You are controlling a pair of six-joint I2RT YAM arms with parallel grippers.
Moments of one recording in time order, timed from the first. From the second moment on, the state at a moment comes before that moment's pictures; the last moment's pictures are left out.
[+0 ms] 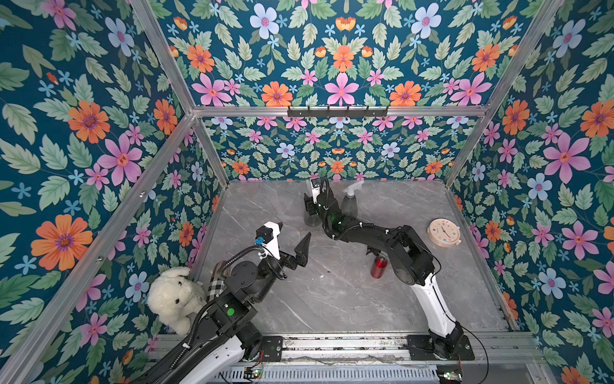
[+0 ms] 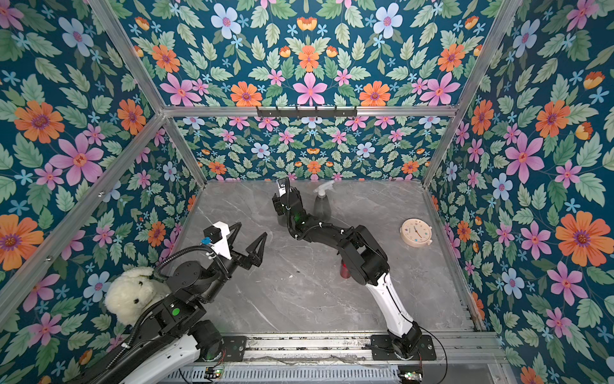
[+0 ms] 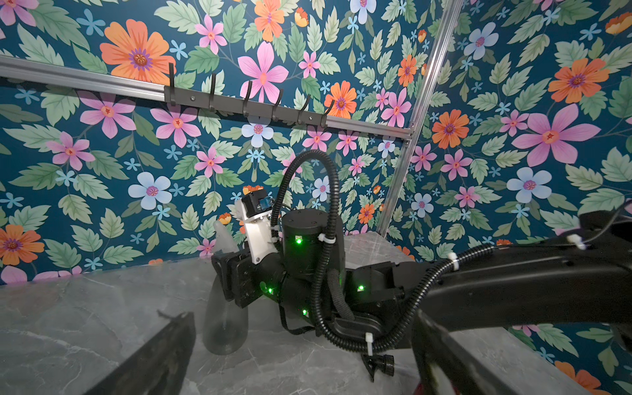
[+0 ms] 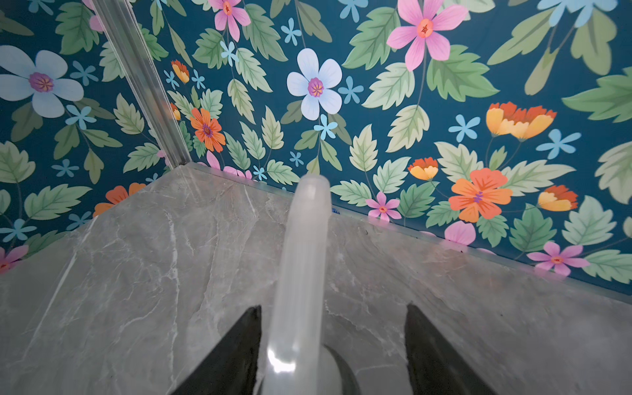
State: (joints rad) left arm -0.81 0.55 0.56 0.11 -0.28 -0.15; right arm 0.76 2.26 1.71 0.38 0.37 0.06
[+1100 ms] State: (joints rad) left arm -0.81 0.85 0.42 0.33 -0.22 -0.26; right arm 0.79 1.17 0.98 -0.78 0.34 0.68
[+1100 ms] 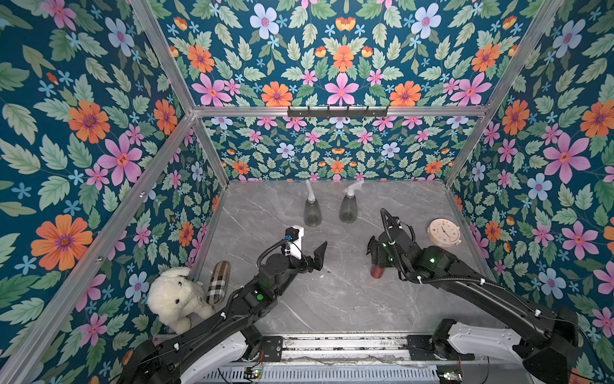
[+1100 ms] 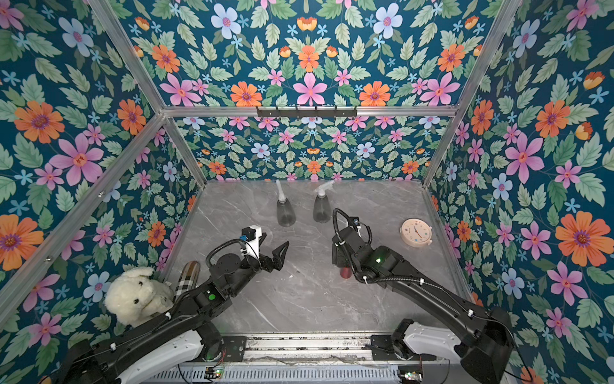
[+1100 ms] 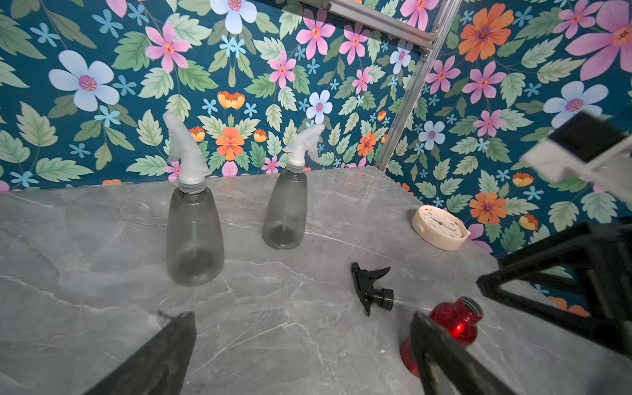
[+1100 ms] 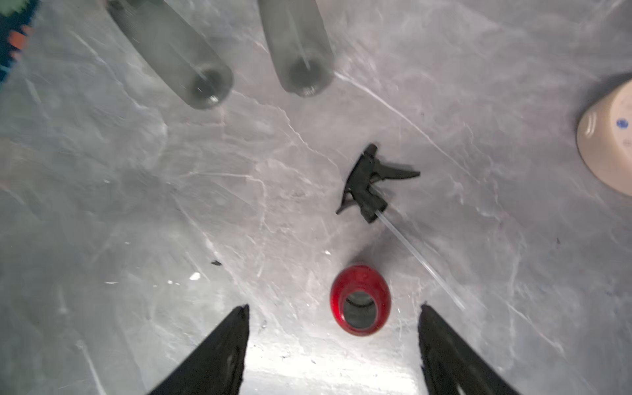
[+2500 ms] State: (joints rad) left arm -0.81 0.92 0.37 0.55 0.35 -0.24; right arm 0.71 1.26 1.44 -1.00 -0.13 0.38
